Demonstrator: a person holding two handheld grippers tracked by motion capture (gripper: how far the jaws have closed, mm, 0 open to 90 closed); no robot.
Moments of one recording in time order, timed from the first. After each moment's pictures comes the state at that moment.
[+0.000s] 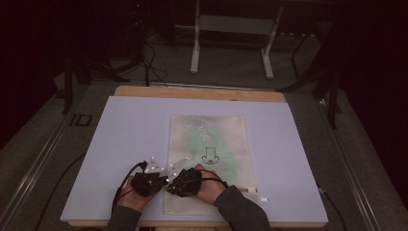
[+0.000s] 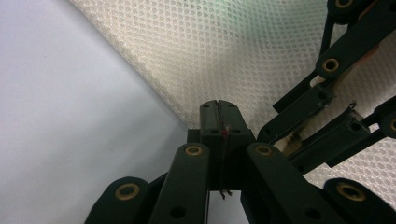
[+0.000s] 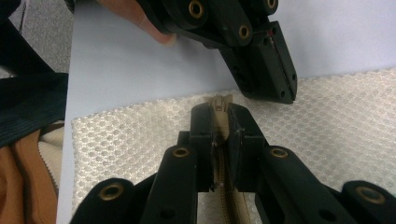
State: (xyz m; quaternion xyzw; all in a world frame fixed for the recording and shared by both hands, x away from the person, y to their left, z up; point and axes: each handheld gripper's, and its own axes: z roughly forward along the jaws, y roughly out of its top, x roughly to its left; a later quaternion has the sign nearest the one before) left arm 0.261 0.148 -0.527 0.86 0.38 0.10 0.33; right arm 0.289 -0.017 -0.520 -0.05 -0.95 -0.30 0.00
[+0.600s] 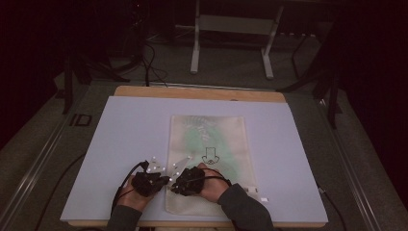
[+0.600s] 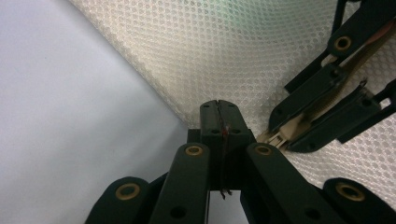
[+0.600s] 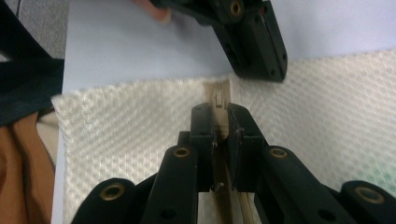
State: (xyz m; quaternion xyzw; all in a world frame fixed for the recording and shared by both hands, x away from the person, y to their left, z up) left arm 0.262 0.148 -0.526 0.86 0.38 0.10 0.32; right arm 0.293 -0.026 -0.517 -0.04 -0.96 -0.29 0.00
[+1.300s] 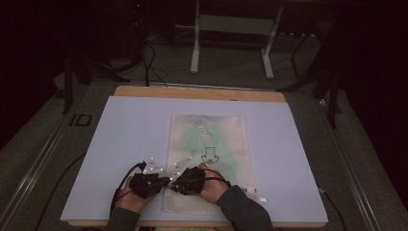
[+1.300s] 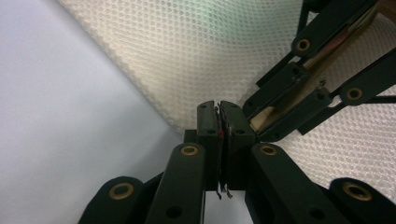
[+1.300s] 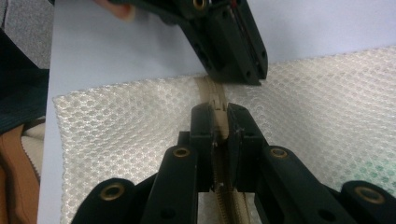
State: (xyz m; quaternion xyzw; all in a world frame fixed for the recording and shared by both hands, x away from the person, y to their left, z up) left arm 0.256 0.150 -0.521 0.85 0.38 0.09 0.34; right arm 0.292 -0.025 -0.520 -0.05 -0.95 -0.31 -0.02
